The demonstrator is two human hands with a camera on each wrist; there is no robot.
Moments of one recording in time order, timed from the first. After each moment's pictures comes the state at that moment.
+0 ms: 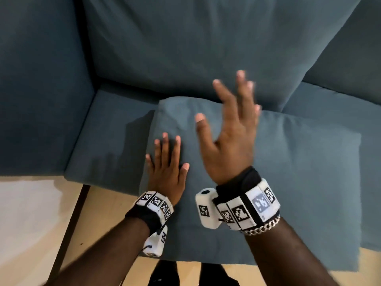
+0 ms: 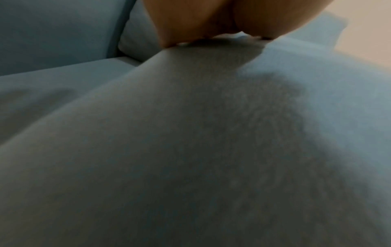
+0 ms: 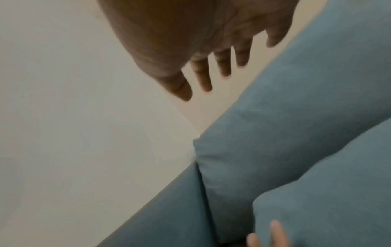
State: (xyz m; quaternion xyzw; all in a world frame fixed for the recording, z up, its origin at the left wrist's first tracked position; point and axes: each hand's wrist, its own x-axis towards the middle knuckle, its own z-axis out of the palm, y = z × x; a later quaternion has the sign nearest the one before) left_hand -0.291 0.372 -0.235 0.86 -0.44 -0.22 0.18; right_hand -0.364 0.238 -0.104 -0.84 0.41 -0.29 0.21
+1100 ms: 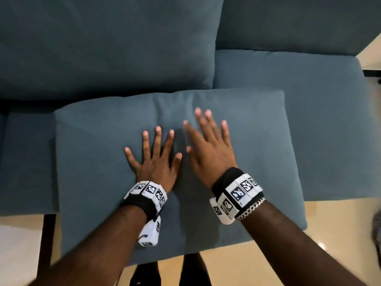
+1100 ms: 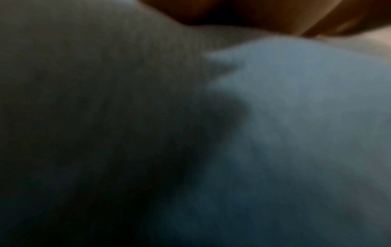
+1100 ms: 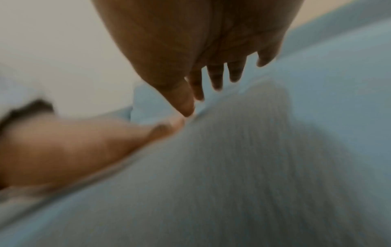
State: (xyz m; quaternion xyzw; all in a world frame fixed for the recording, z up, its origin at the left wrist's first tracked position) left_hand -0.447 0.238 -0.235 0.85 -0.50 -0.19 0.01; right_hand -0.587 0.145 -0.165 -0.89 0.42 -0.08 0.13
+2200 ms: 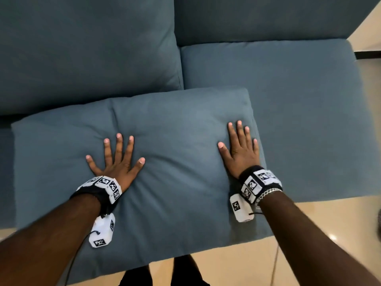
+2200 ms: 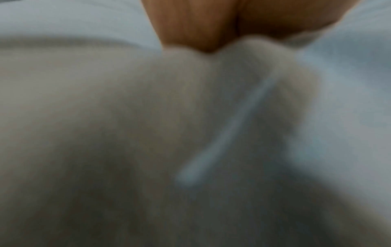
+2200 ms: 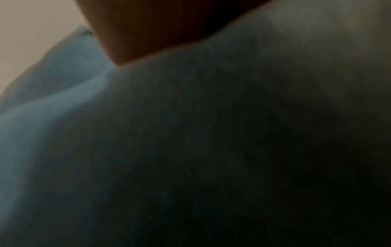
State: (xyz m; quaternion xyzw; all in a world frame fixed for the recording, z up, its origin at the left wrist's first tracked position) left_hand -0.439 0.197 -0.259 0.84 -0.44 -0.31 -0.11; right_hand -0.761 0.041 -0.225 -0.75 0.59 0.08 0.28
